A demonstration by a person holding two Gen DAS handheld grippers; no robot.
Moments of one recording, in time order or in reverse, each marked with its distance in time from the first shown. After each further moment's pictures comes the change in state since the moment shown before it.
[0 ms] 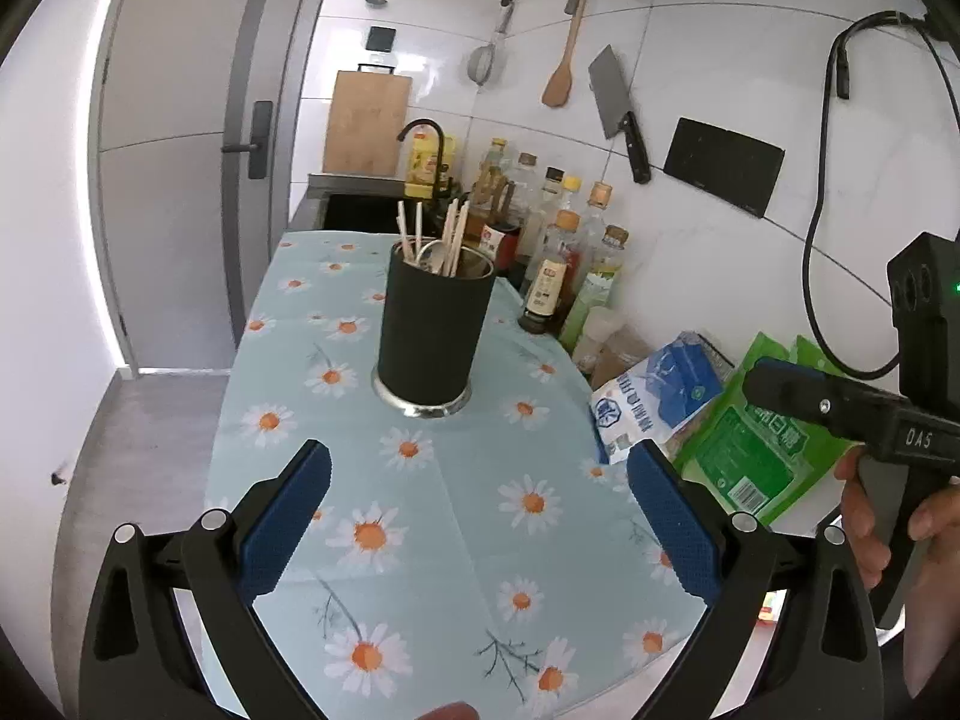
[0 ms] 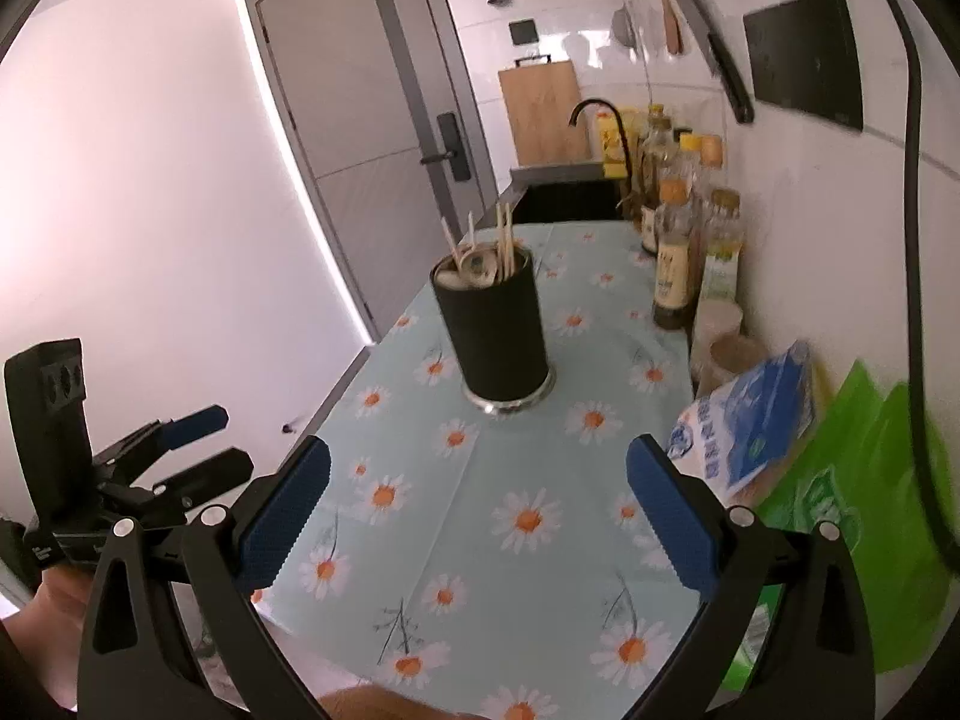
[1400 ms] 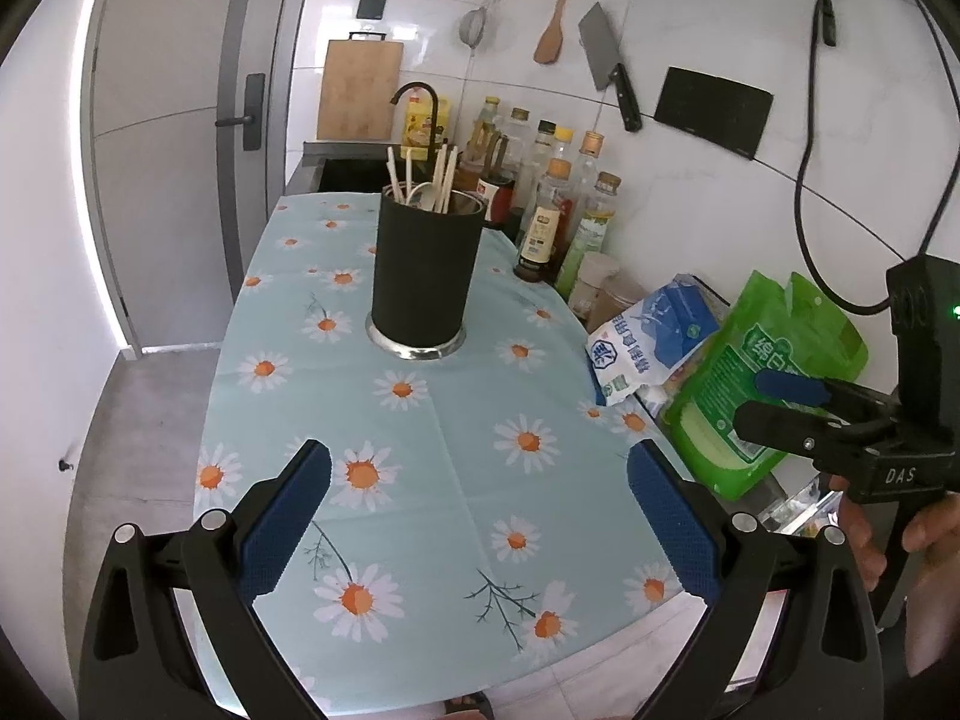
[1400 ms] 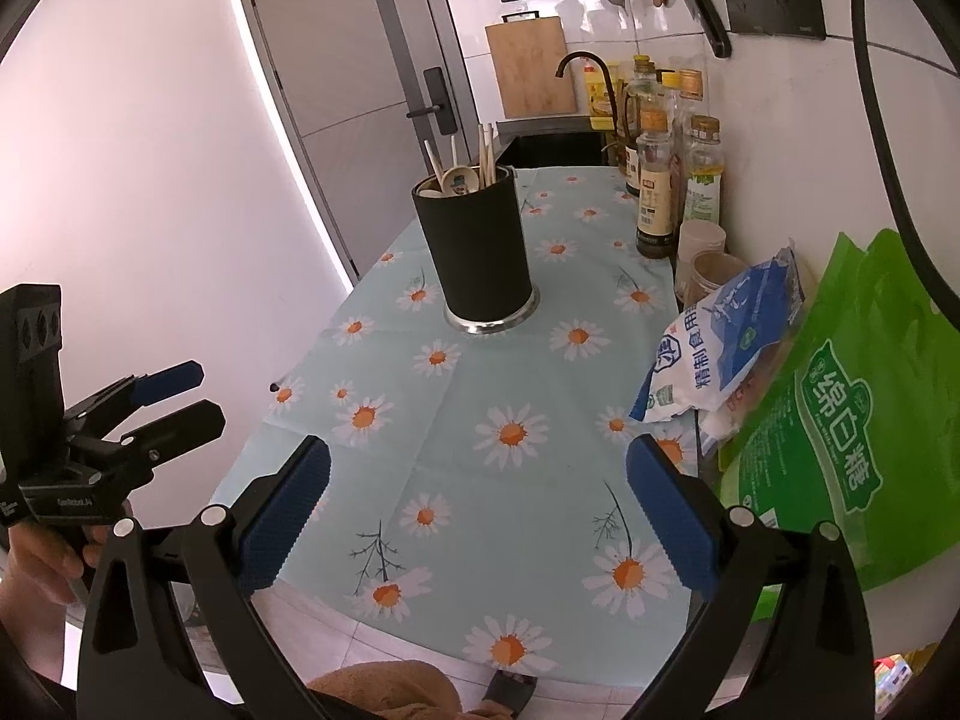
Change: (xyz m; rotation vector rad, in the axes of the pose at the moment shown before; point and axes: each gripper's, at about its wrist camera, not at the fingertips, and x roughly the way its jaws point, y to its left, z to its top) left arm 0.000 -0.012 -0.024 0.032 0.087 -0.003; right arm -0.001 -0.007 -0.049 0.000 0.085 -0.031
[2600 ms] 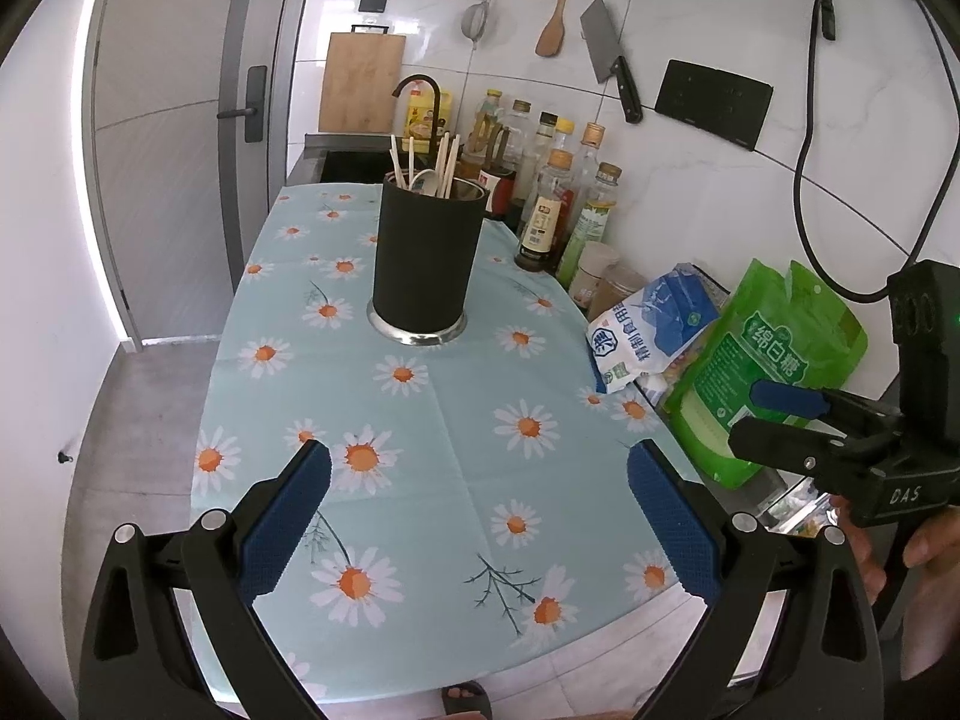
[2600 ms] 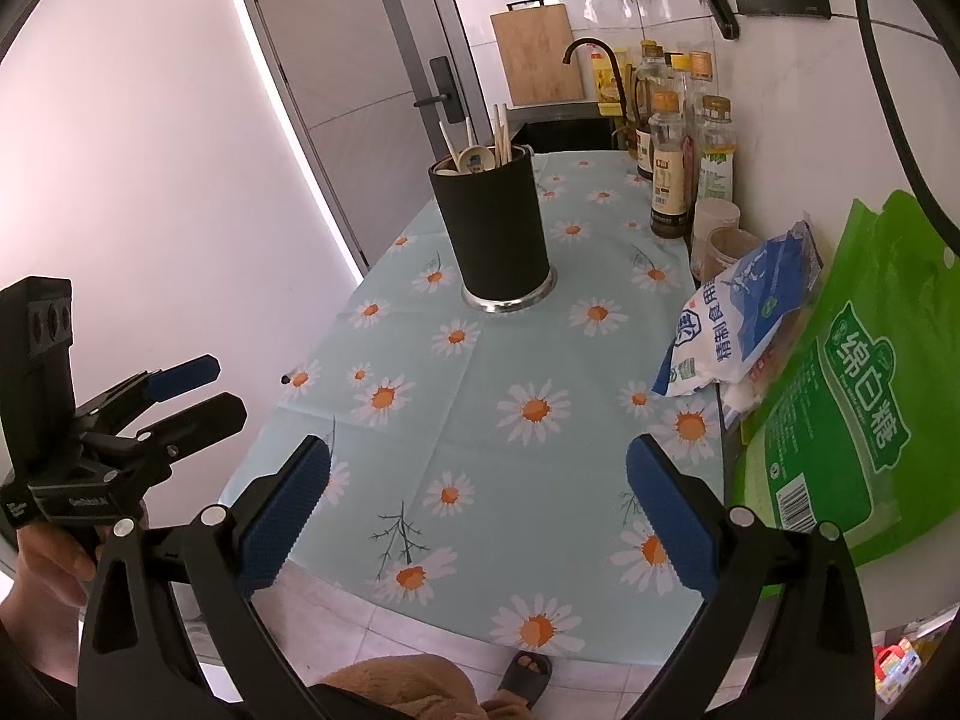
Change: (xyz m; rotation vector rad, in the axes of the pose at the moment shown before) left arm -0.004 0.002 -0.009 -0.008 0.016 0.002; right arm 0.004 0.007 -0.012 0.022 0.023 0.028
